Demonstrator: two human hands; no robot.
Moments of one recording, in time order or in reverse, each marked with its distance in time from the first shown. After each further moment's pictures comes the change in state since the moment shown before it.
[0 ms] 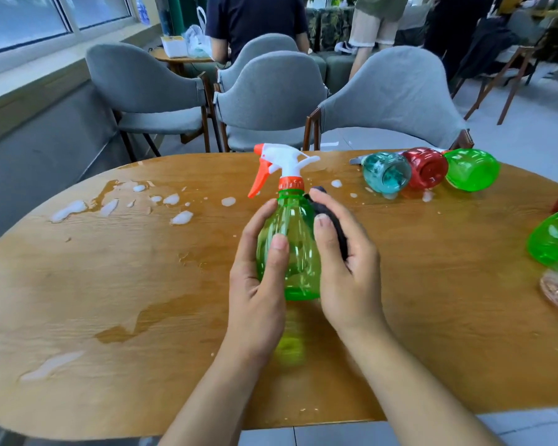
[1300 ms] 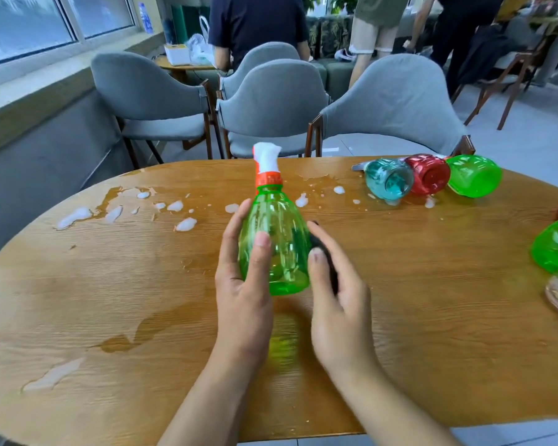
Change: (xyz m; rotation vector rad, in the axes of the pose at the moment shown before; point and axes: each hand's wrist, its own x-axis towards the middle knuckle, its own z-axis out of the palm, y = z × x) left_hand 0.011 0.004 -0.010 -0.071 0.117 -0.047; right_hand -0.030 0.000 0.012 0.064 -0.043 0.138
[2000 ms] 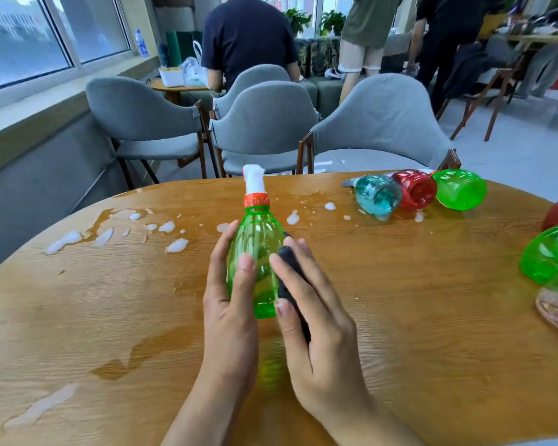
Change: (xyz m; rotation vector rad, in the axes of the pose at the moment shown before) left_hand 0.004 -0.002 -0.002 0.009 -0.048 0.026; right_hand -0.008 -0.002 -0.003 -0.376 -0.084 -0.487
